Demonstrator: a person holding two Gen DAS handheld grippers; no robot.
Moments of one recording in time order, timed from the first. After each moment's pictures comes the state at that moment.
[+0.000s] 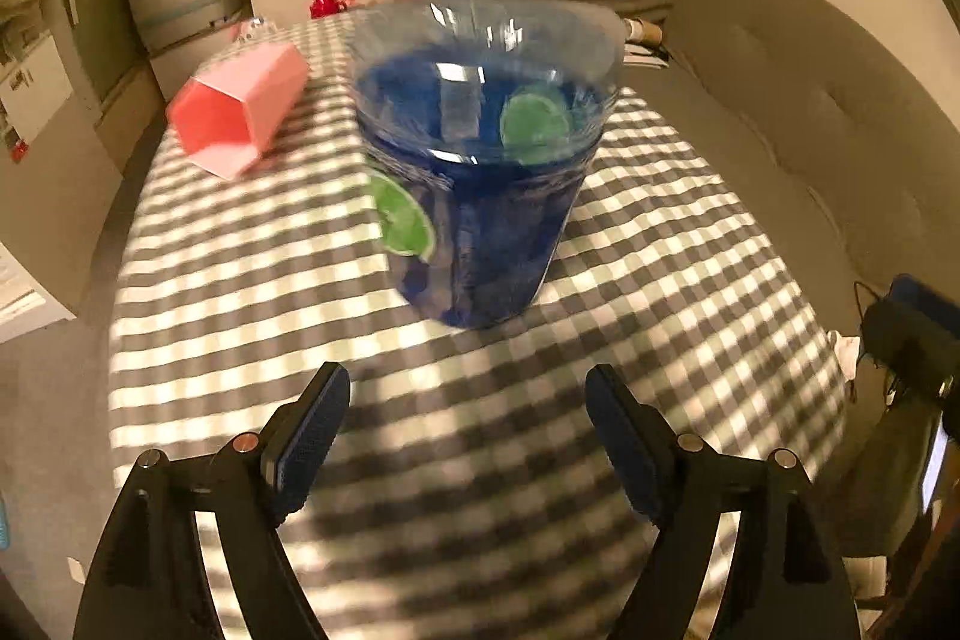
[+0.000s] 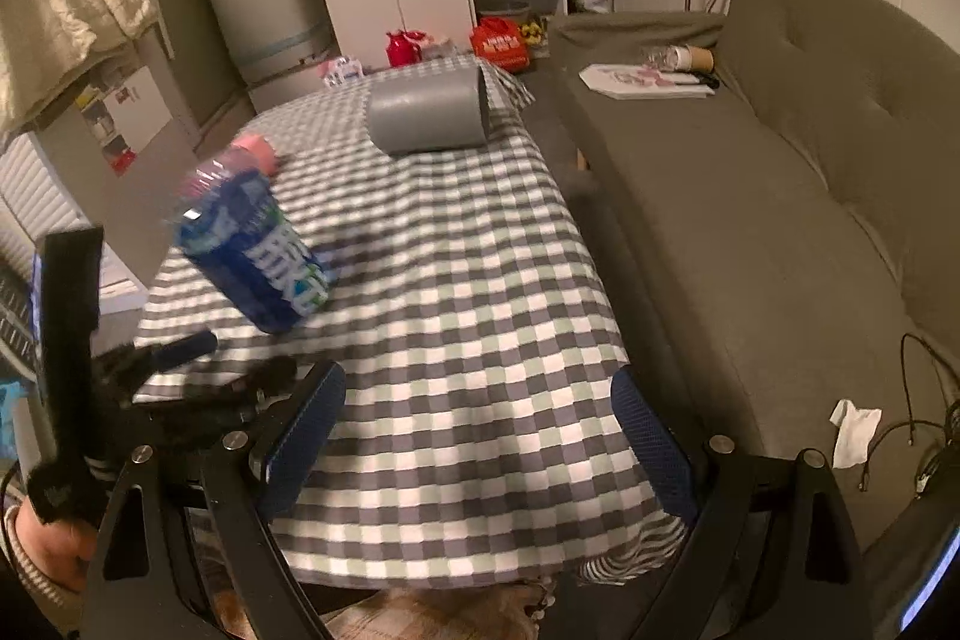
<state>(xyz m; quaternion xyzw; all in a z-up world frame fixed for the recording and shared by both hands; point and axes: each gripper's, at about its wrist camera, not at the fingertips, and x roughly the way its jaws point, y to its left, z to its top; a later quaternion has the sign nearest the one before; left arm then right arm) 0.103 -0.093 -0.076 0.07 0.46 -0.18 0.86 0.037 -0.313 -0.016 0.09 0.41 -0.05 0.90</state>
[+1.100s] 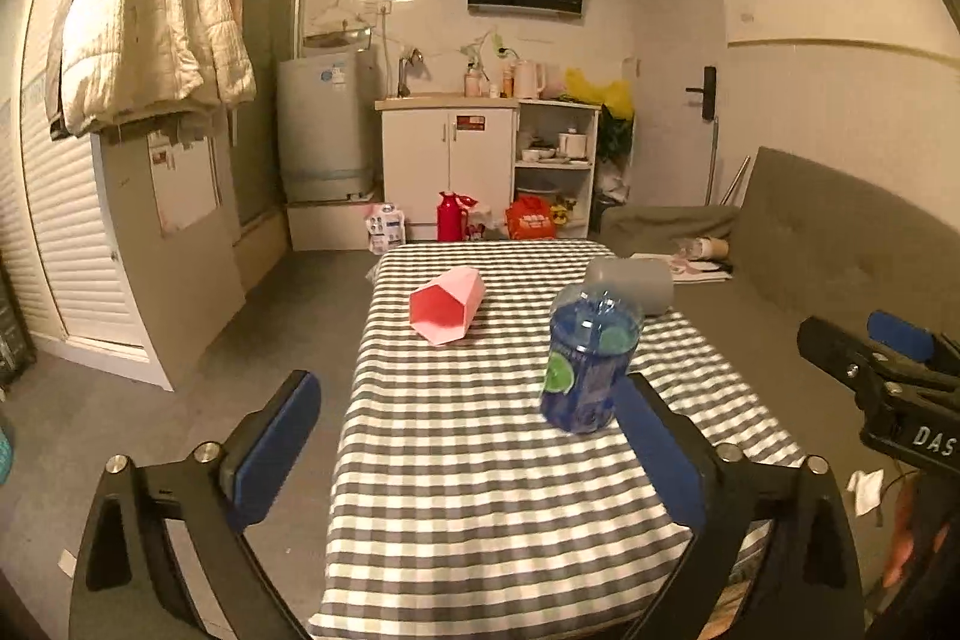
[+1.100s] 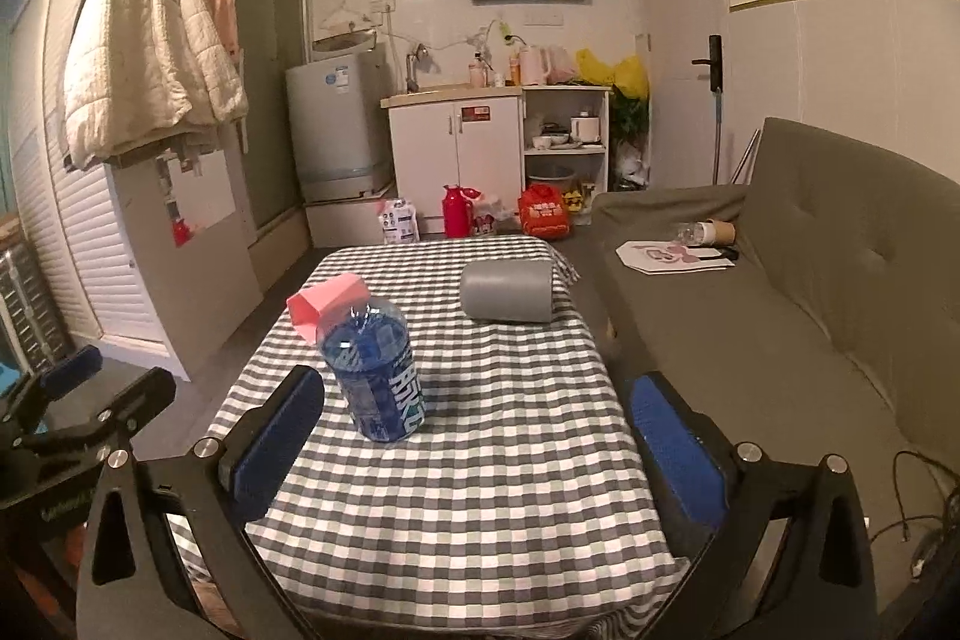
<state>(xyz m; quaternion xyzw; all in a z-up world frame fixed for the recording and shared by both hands) 0.003 -0.017 0.019 0.01 0.22 -0.07 0.97 -0.014 -0.265 0.035 0.02 0.23 -0.02 0.97</state>
